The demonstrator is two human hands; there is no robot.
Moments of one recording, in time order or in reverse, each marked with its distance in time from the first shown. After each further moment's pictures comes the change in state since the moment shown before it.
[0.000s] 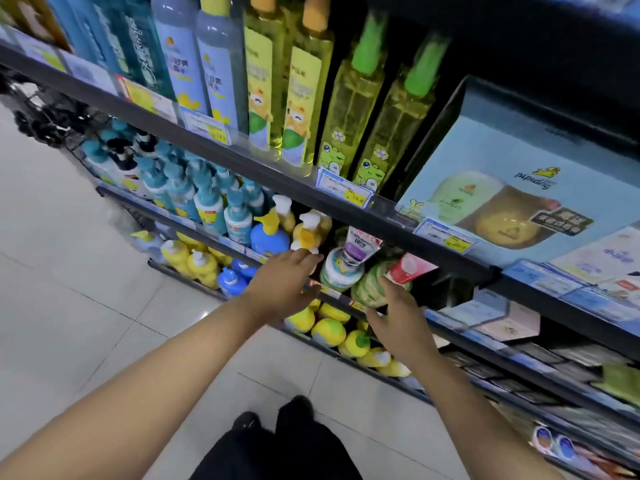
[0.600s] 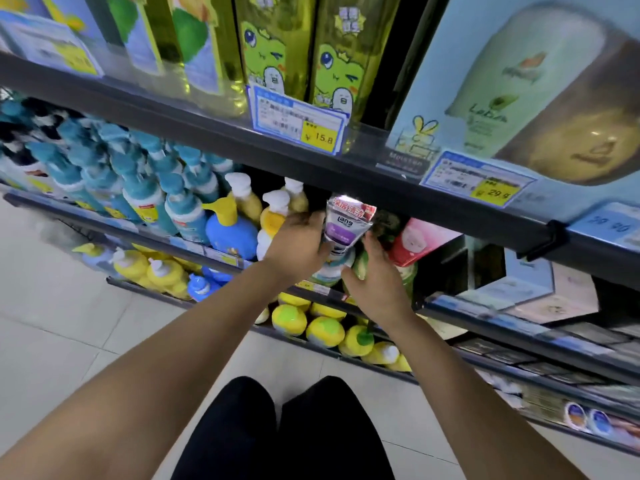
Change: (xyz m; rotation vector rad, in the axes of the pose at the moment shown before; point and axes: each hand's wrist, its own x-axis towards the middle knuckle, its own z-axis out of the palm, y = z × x) left_hand 0.116 -0.019 0.114 -0.114 0.139 0.039; right_hand 0.090 0.043 0.081 0.239 0.229 0.018
